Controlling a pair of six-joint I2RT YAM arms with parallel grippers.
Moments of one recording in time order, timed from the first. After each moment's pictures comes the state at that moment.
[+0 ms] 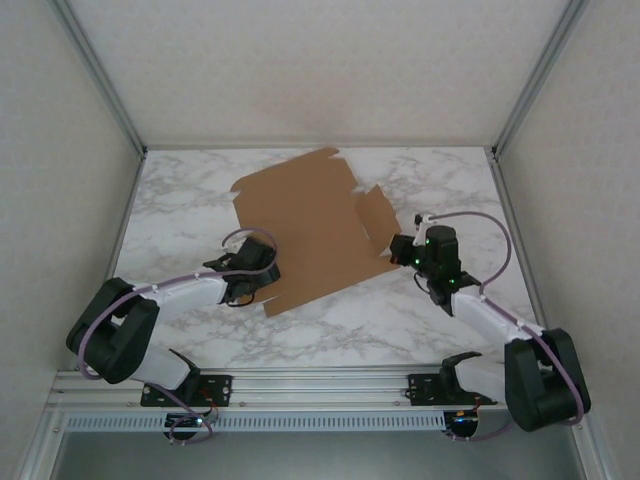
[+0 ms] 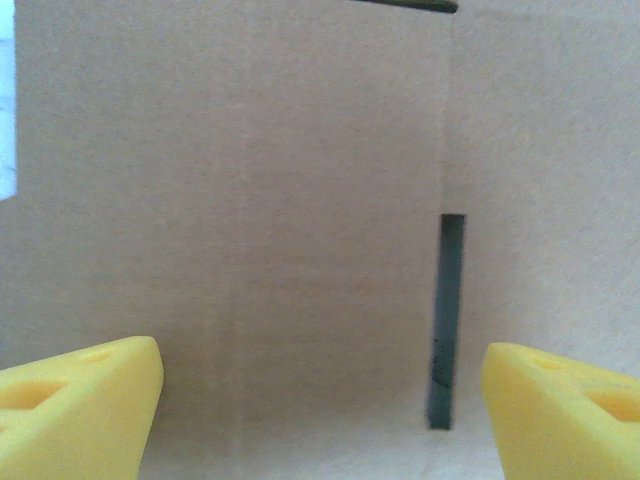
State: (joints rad) left arm -0.55 1.44 0.66 -0.29 -0.28 -0.94; right arm 0.34 1.12 0.43 0.18 -0.16 0.48
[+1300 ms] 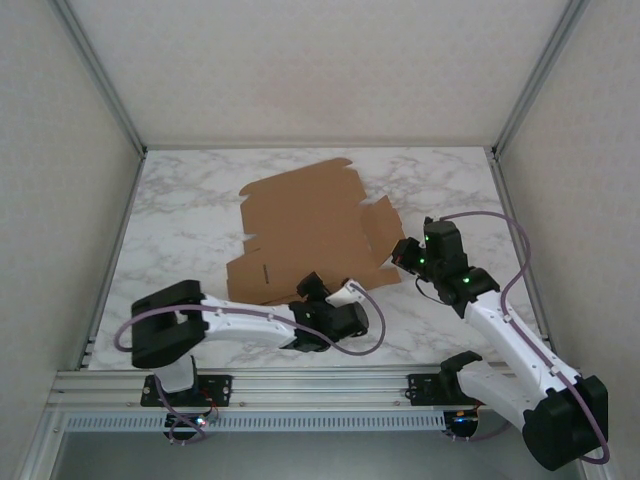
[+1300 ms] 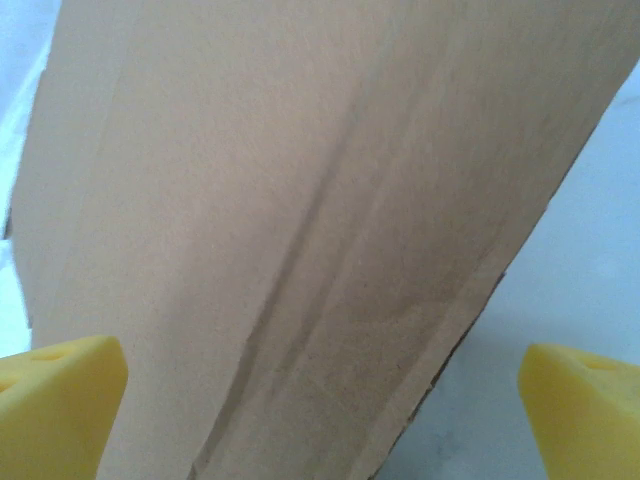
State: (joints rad) left arm -1.28 1.74 0.96 -0.29 -0.83 -0.18; right arm 0.41 0.96 0.69 -0.40 -0.09 0.80
